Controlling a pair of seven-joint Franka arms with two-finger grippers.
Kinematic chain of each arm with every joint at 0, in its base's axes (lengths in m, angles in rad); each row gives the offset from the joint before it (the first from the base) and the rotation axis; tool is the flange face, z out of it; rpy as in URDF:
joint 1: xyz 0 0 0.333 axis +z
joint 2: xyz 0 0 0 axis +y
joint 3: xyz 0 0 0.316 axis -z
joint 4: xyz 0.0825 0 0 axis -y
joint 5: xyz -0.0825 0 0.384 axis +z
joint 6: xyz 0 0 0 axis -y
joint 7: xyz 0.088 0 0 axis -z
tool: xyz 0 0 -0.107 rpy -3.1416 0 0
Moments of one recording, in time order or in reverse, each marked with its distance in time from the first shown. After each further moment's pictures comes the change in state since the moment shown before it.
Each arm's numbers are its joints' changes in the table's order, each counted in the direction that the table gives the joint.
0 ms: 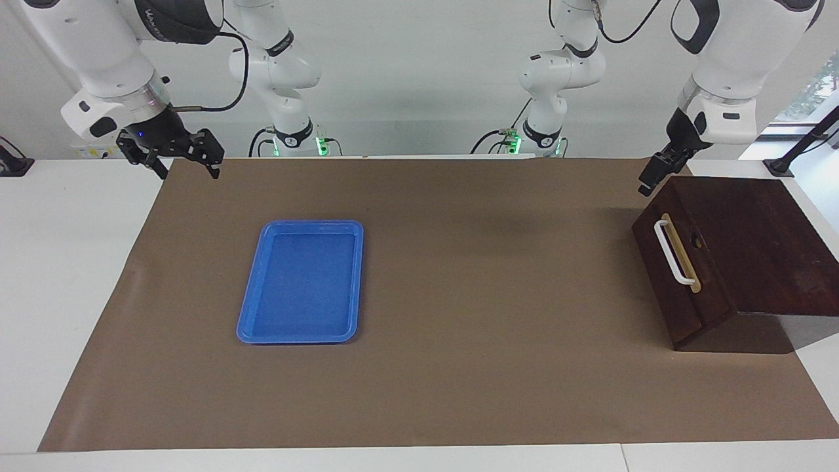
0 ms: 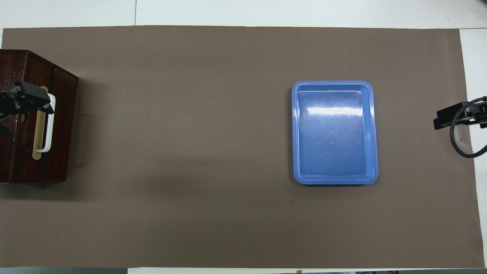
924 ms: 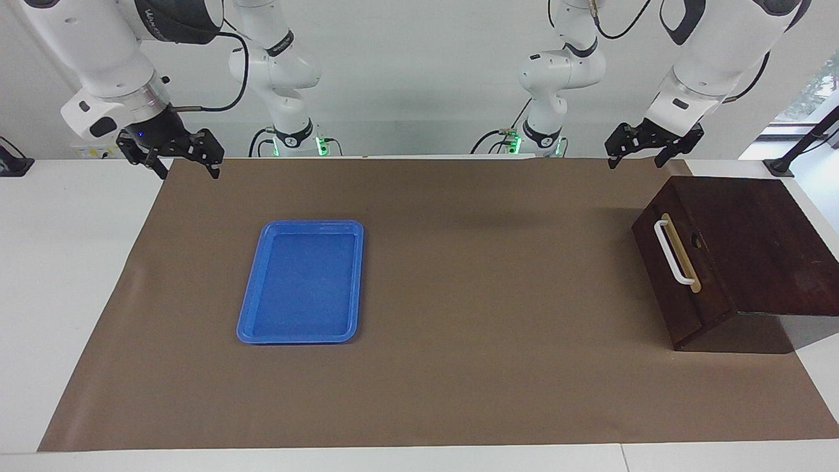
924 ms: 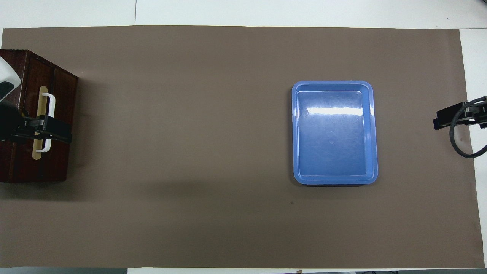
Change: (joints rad) left arm -0.033 -0.028 0.035 -0.043 -0.042 -0.055 0.310; right arm 0.000 0.000 0.000 0.000 0.000 0.000 0.000
